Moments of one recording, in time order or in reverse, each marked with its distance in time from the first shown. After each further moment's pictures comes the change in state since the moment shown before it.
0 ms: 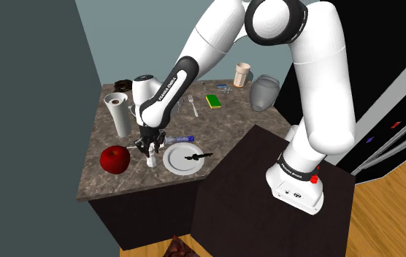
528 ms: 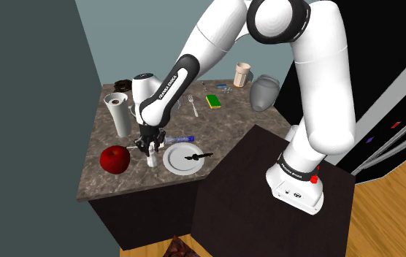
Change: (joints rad) arm -0.002 -0.016 0.003 -0.006 0.003 -0.011 0.000
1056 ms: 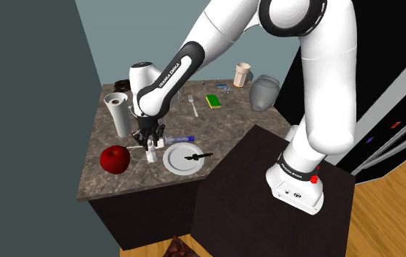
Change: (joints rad) arm -0.011 -0.088 0.016 -0.014 0.016 -0.073 0.000
